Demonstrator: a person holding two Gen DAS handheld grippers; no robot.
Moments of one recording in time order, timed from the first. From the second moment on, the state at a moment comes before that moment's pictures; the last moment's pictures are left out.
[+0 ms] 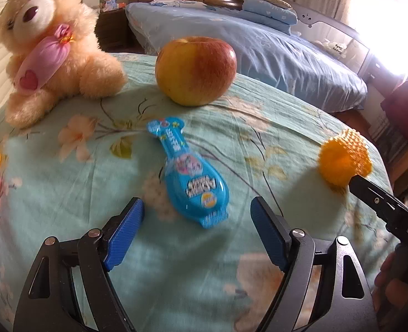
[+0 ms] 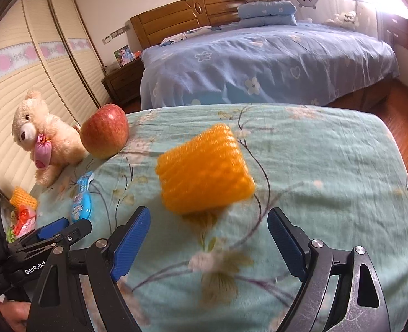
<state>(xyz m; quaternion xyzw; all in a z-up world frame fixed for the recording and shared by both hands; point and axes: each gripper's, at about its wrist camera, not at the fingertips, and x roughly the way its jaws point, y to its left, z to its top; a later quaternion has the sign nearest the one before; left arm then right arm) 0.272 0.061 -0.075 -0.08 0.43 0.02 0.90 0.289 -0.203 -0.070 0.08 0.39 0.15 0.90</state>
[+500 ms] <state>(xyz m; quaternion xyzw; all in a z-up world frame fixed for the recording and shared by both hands) 0.288 0.057 -0.076 -0.06 0.43 0.03 0.90 0.308 -0.195 -0.076 0.06 0.39 0.13 0.91</state>
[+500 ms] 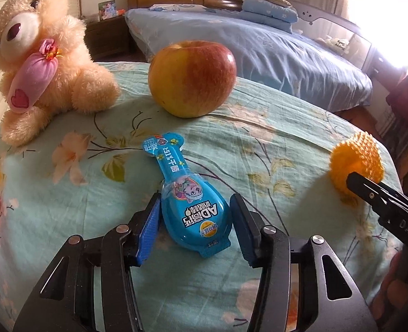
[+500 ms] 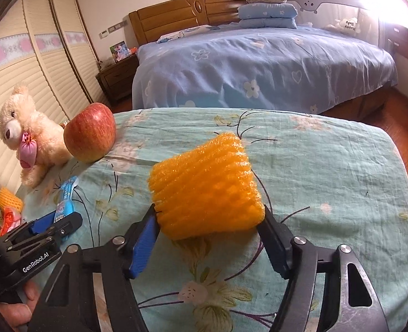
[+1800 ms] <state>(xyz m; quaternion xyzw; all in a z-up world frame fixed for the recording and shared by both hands) 0.160 -0.036 -0.052 -0.05 0.39 -0.13 0.91 0.164 -0.262 -0.064 0.14 0.38 0.11 0.91</state>
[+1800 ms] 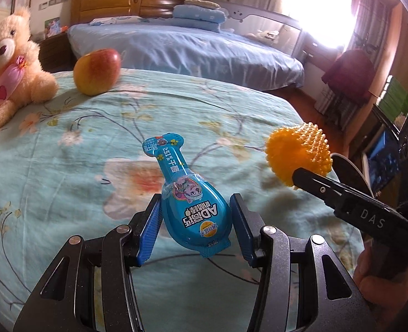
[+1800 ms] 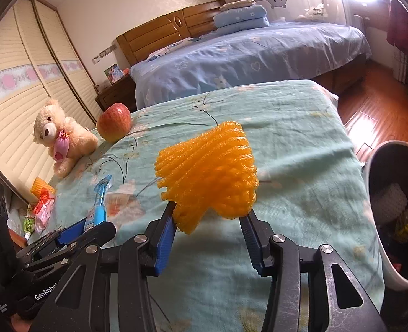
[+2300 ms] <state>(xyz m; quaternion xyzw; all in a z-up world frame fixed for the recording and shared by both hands) 0.140 -0.064 -0.045 -0.02 0.39 -0.15 0.91 0.132 -0.287 -0.060 0.15 0.37 0.09 0.91</state>
